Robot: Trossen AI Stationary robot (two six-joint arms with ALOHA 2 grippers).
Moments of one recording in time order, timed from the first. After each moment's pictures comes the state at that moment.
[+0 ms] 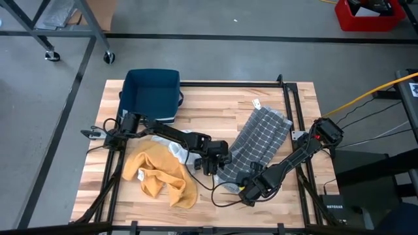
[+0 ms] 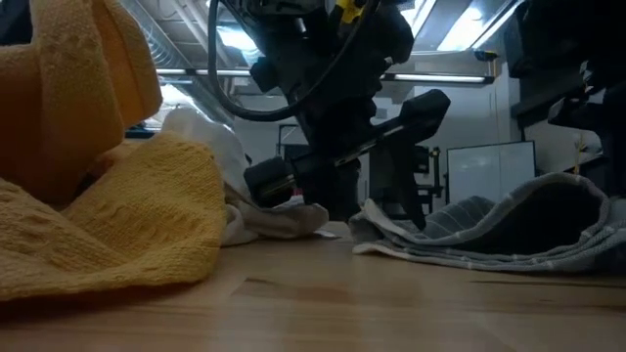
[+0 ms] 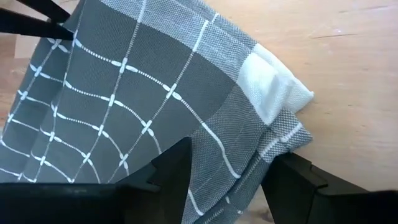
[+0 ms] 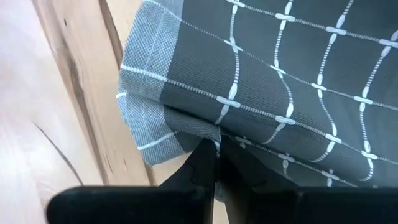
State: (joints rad) left arm -0.12 2.14 1.48 -0.31 0.26 1.37; right arm 0.66 1.79 1.13 -0.72 0.17 0.96
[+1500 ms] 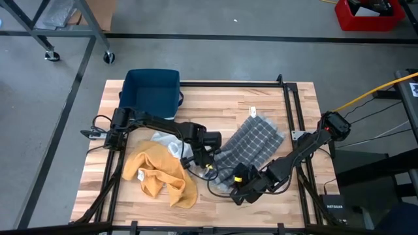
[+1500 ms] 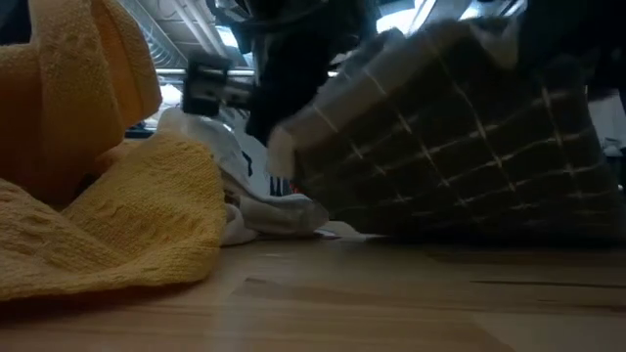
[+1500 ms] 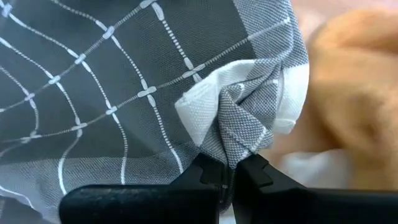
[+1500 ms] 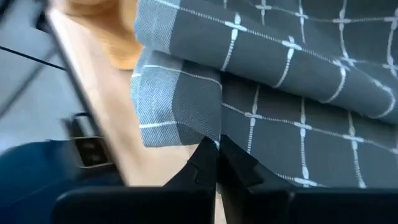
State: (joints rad) left arm -0.06 2.00 1.49 -0.73 0.44 0.98; right arm 0.66 1.66 1.13 -0.46 0.28 1.31
